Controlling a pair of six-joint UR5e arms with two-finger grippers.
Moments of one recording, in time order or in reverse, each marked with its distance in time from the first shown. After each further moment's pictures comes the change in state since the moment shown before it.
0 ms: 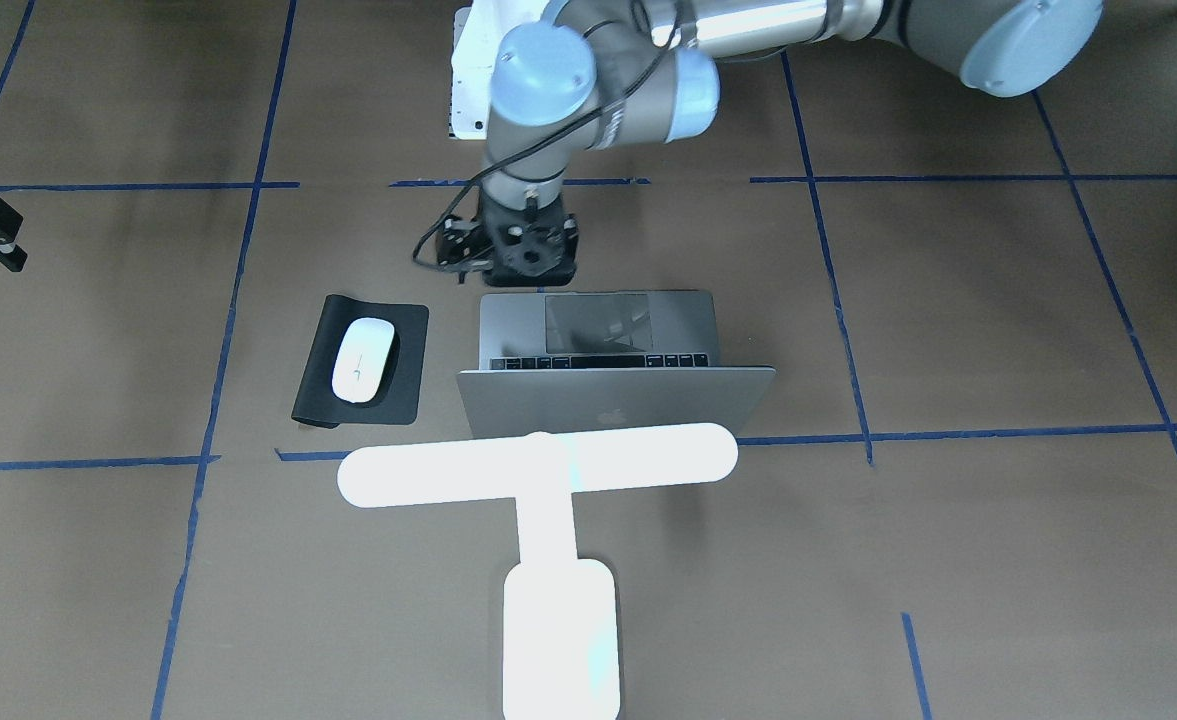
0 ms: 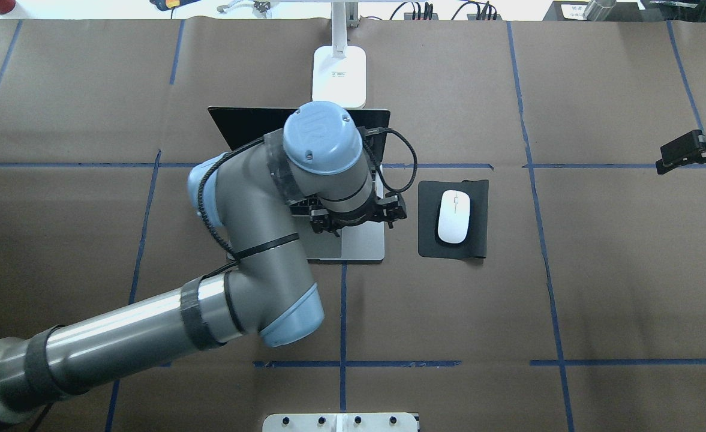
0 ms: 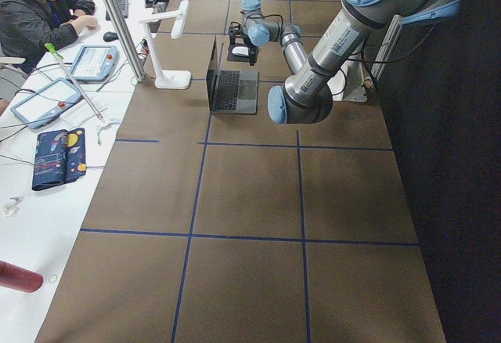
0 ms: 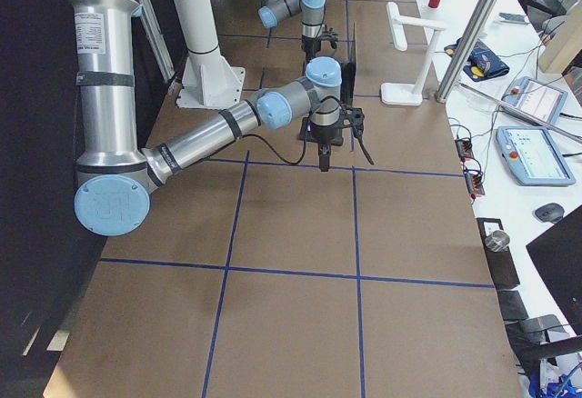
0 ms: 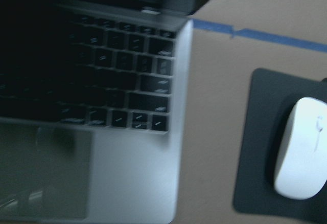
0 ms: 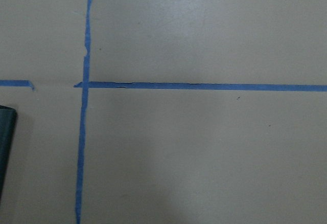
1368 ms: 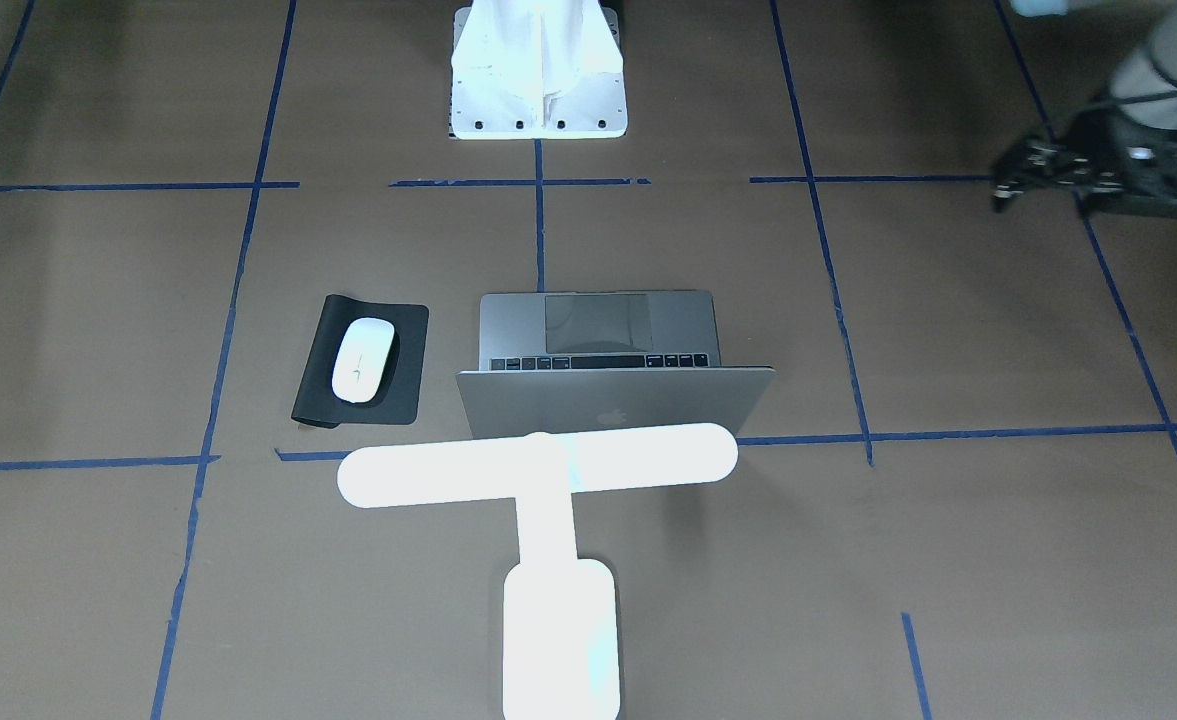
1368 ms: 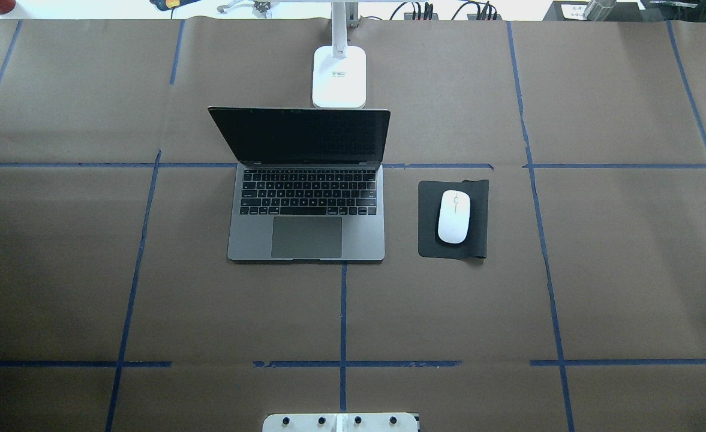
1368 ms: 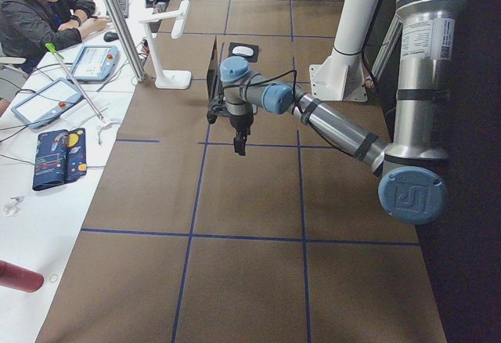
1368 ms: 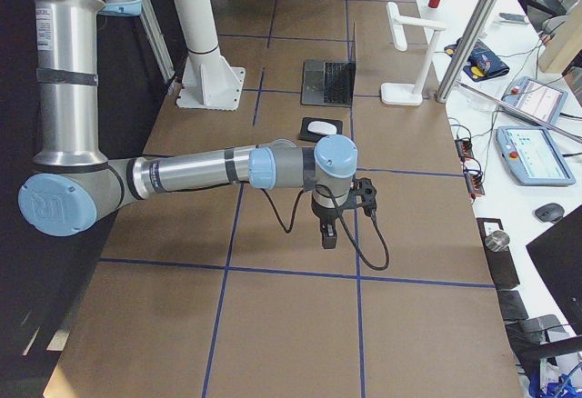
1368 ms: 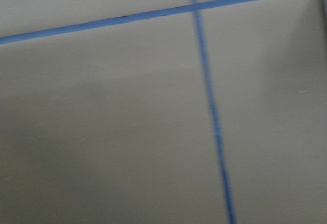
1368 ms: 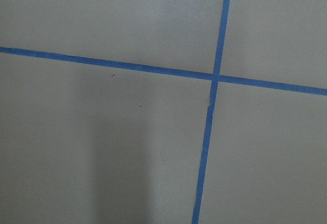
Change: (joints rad) left arm -0.710 0.866 -0.377 0.203 -0.332 1.052; right arm 0.374 -0.055 -0.276 -0.066 0.181 -0.634
